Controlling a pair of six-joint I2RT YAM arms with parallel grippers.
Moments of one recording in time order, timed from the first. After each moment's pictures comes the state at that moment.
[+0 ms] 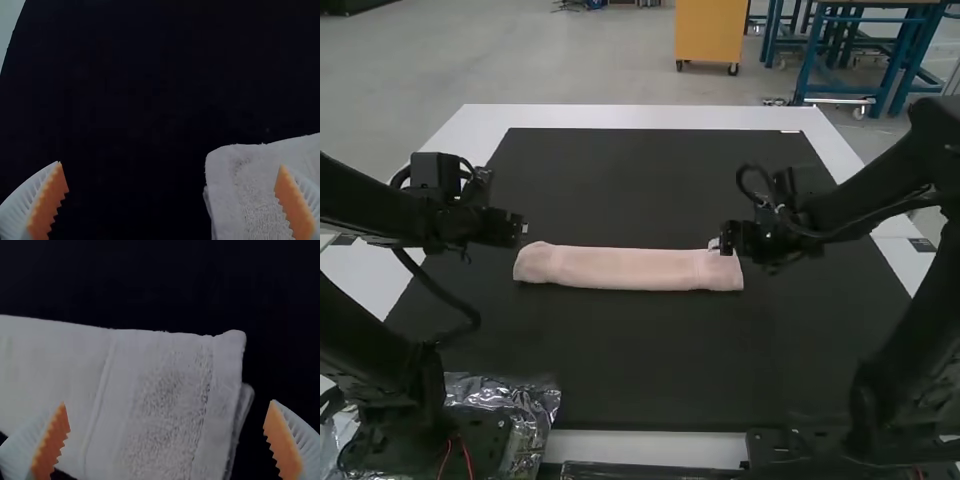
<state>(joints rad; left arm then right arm) 0.10 1.33 0.50 0.21 0.15 0.19 0.26 1.65 0.66 0.14 -0.34 0.20</state>
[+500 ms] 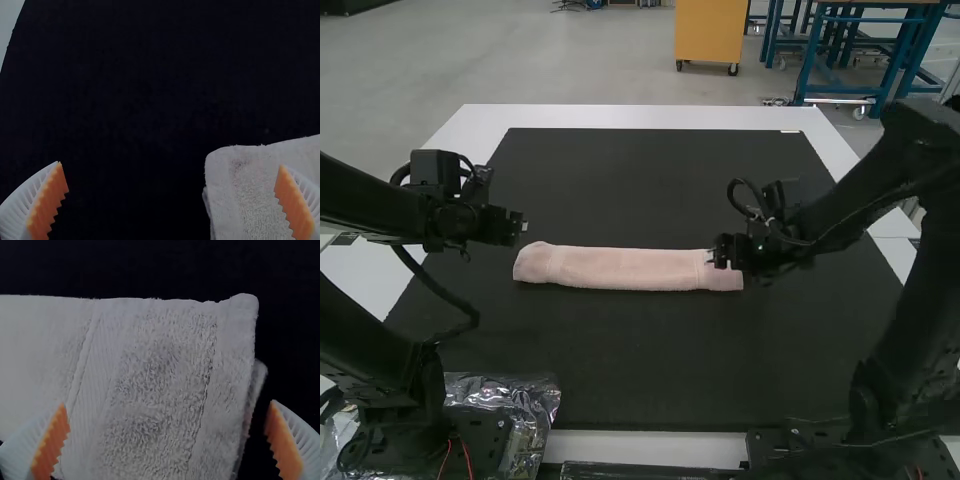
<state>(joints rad) 0.10 1.33 0.51 0.18 0.15 0.18 0.29 1.74 0.64 0.21 -0.31 0.21</state>
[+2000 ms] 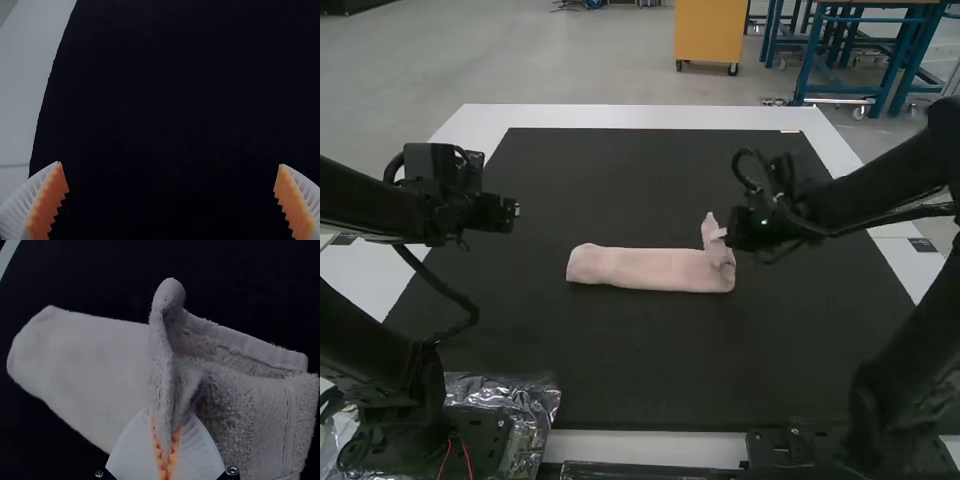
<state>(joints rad) 0.10 1.32 0.51 0.30 0.04 0.18 0.33 1.60 0.70 0.13 -0.47 0.27</state>
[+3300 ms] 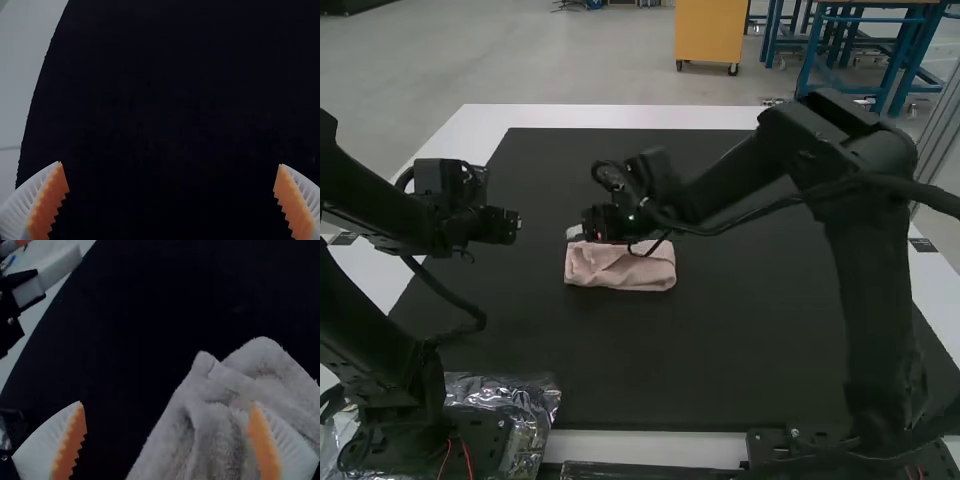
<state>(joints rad) 0.10 1.41 0.47 0.41 0.02 0.18 0.78 2.04 1.19 0.28 -0.42 0.37</state>
